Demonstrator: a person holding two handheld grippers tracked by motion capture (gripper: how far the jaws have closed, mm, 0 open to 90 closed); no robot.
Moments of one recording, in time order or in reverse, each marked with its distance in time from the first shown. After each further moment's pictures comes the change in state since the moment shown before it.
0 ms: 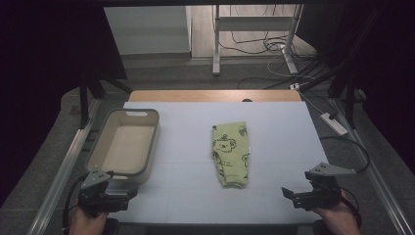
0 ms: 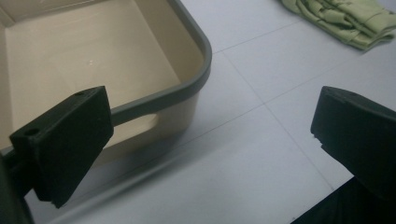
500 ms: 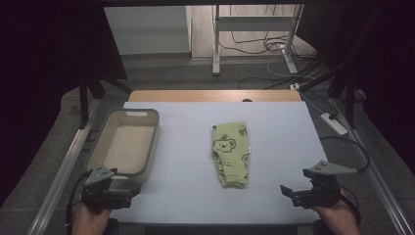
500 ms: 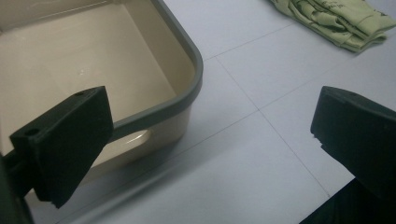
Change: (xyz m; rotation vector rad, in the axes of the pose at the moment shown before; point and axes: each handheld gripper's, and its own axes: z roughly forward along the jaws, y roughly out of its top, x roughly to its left) left arm -0.001 0.008 0.006 0.007 -0.016 0.027; right arm 0.001 0.005 0.000 -0.039 0.028 -0.005
